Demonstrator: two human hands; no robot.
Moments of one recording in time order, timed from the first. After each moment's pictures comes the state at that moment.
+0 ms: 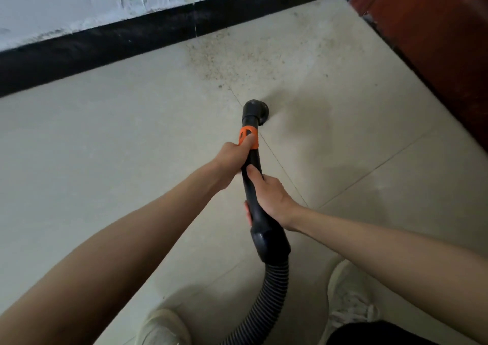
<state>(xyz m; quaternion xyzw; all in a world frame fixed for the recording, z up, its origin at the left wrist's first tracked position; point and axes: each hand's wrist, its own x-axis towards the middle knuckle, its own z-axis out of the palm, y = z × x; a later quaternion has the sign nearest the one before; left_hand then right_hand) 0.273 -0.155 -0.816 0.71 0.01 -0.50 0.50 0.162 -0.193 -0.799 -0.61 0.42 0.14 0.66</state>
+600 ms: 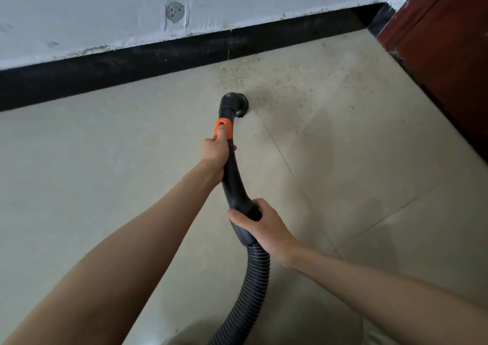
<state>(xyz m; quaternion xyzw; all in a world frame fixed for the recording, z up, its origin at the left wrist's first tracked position) 0.361 -0.131 -0.836 0.71 0.15 -0.33 0.61 0.194 -0.160 -0.829 -0.69 0.38 0.17 0.60</state>
